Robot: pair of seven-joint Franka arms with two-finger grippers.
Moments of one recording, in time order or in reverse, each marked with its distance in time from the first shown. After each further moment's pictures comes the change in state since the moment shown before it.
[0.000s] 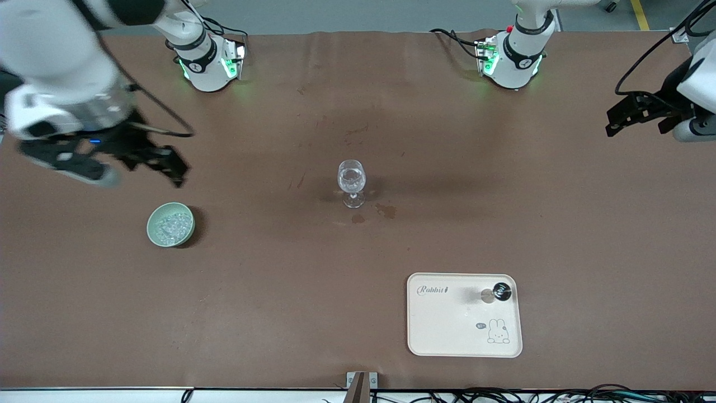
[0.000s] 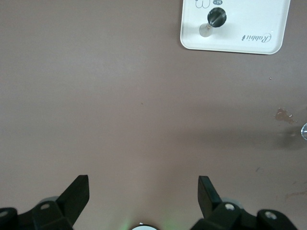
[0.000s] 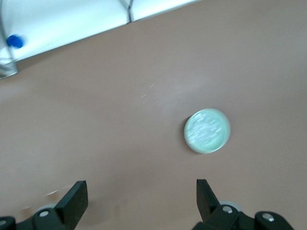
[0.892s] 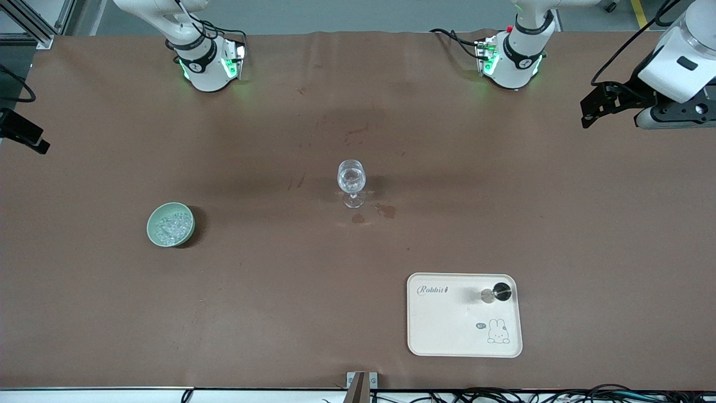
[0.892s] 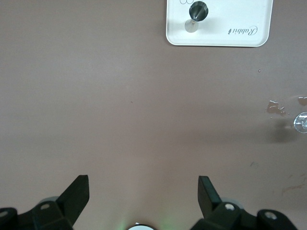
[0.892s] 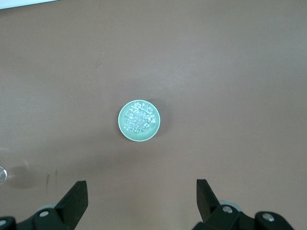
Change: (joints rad) left arm -0.009 -0.024 -0.052 -0.039 0.000 0.021 -0.013; right arm -0.195 -0.137 -0.140 -0.105 0.103 -0.108 -0.498
